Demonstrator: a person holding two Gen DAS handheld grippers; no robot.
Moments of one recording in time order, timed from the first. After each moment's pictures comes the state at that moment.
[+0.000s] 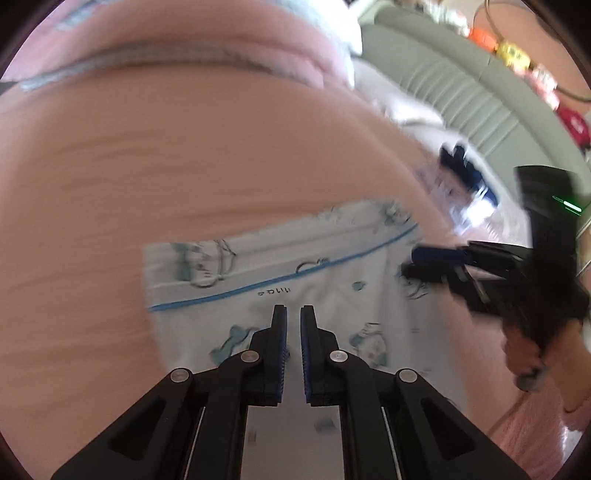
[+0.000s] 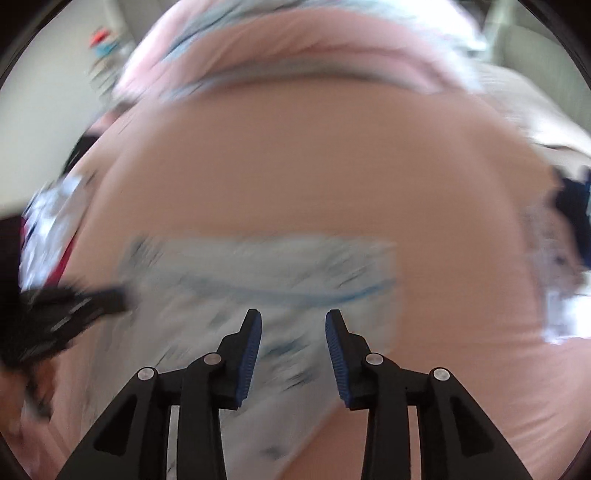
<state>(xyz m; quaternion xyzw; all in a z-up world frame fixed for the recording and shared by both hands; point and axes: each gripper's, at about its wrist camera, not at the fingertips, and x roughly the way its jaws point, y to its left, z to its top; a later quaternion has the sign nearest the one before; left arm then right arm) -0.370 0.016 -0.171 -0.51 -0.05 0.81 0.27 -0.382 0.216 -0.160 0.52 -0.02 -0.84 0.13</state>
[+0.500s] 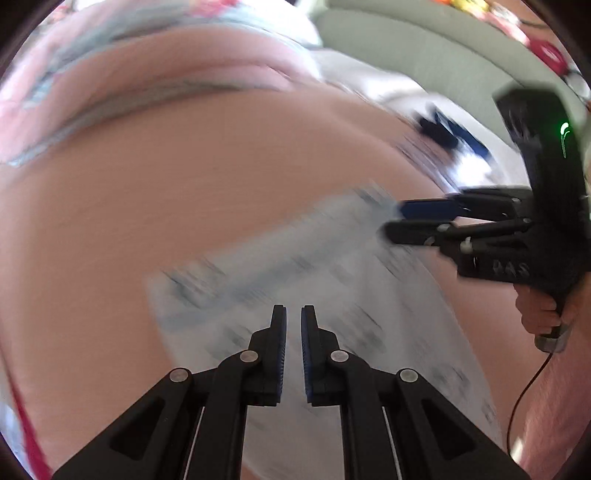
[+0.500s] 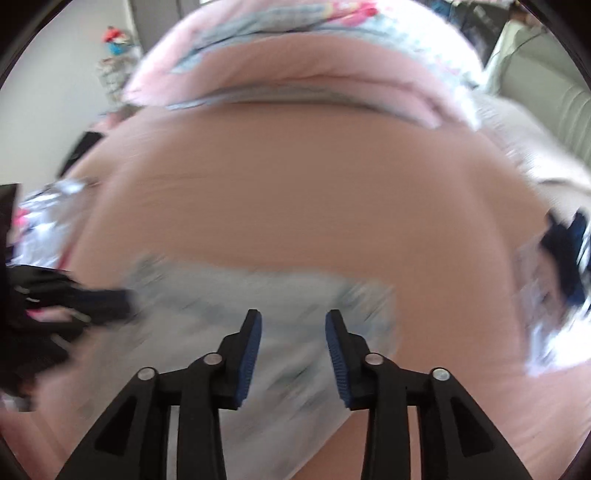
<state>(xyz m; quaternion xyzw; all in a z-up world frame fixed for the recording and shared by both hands) -0.320 0.044 -0.142 -0.49 0.06 0.82 0.29 -0.375 0.207 -0.130 0.48 -0.01 -0.87 0.12</state>
